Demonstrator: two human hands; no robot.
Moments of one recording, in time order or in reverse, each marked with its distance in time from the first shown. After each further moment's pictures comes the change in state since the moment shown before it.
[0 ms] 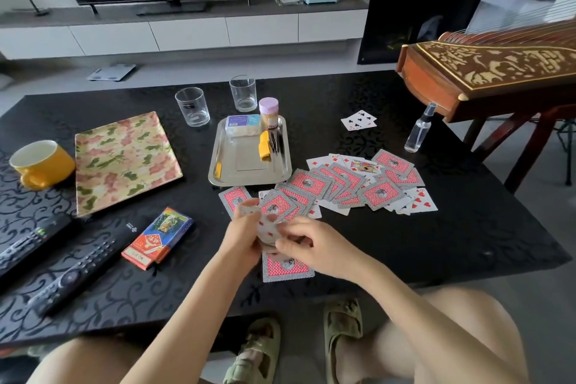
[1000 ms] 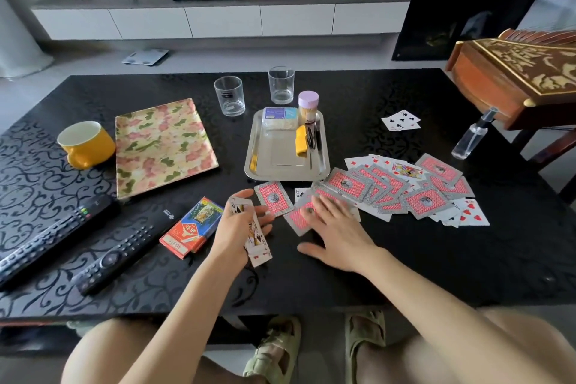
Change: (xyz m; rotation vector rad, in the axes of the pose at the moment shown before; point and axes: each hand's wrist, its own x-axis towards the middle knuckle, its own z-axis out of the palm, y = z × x) left_hand 0.010 0.024 -0.064 0.006 0.147 0.154; right_hand 0.068 0.036 0.025 -0.930 -0.079 0.023
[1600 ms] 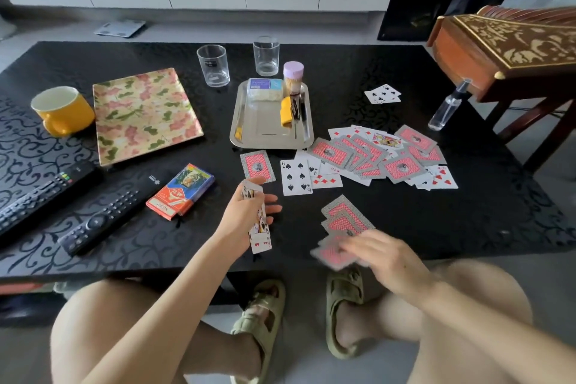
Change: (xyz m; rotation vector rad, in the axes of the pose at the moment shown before) left_hand -0.028 -0.033 0.007 0.121 -0.151 -0.027; right_hand -0.133 0.028 0.042 0.260 0.595 -0.292
